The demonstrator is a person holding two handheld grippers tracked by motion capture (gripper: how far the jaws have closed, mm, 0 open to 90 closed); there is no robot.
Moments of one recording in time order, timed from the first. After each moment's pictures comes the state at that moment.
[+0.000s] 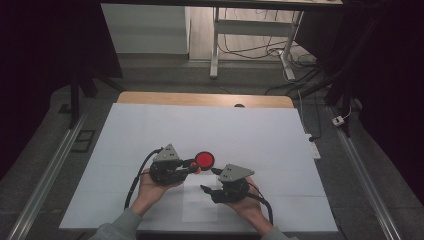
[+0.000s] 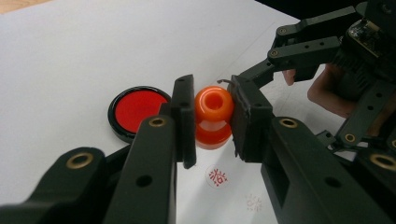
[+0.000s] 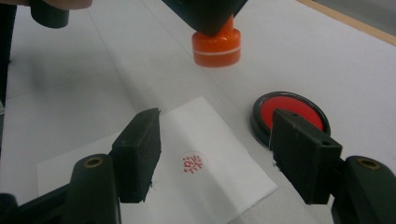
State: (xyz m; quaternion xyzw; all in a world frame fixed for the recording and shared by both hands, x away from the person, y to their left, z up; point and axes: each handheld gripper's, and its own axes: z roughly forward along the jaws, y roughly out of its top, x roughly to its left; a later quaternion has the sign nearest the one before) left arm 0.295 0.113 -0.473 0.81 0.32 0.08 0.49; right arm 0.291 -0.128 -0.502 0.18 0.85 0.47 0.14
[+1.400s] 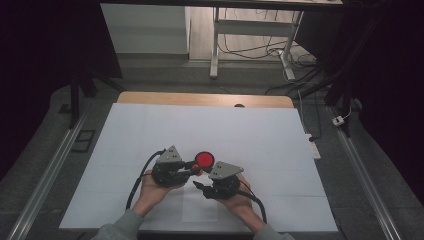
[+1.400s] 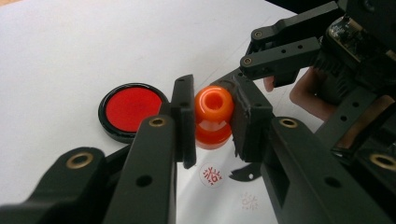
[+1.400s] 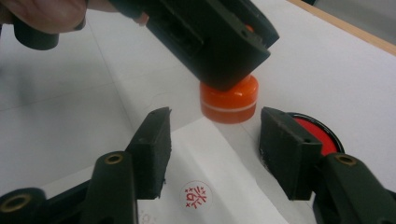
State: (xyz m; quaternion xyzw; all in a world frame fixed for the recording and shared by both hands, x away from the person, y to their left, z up) left arm 0.293 0.107 -0.476 0.81 0.31 0.08 0.49; right arm 0.297 -0.104 -0.503 0.17 0.85 0.47 0.15
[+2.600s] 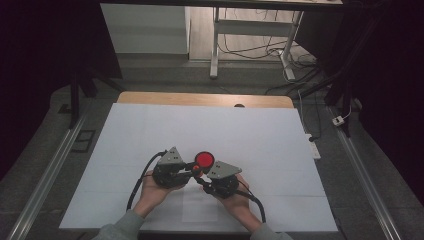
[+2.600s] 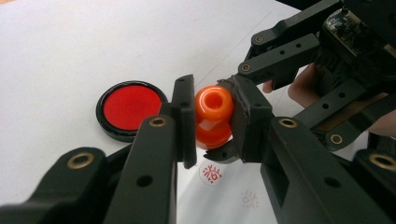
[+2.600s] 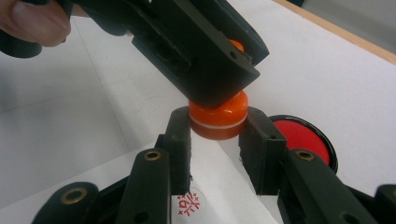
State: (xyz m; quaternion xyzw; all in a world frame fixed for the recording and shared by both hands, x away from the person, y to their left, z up) left arm 0.291 0.105 -0.478 0.82 0.31 0.08 0.48; right arm 0.297 -0.100 -0.504 0.18 0.85 0.47 0.17
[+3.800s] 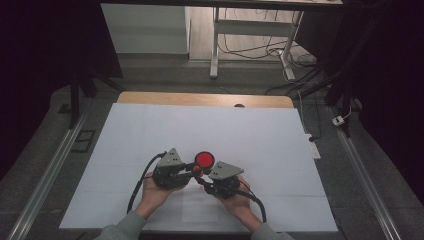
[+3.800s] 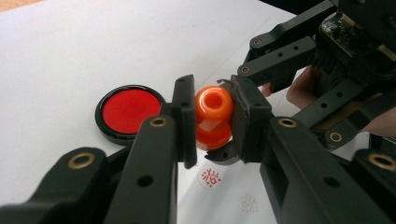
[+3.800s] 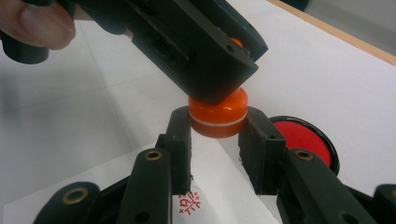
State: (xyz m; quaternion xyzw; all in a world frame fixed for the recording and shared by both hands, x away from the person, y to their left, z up) left arm 0.289 0.105 -0.481 0.81 0.31 0.09 0.49; right arm 0.298 -0.104 -0.506 0.17 0.85 0.47 0.17
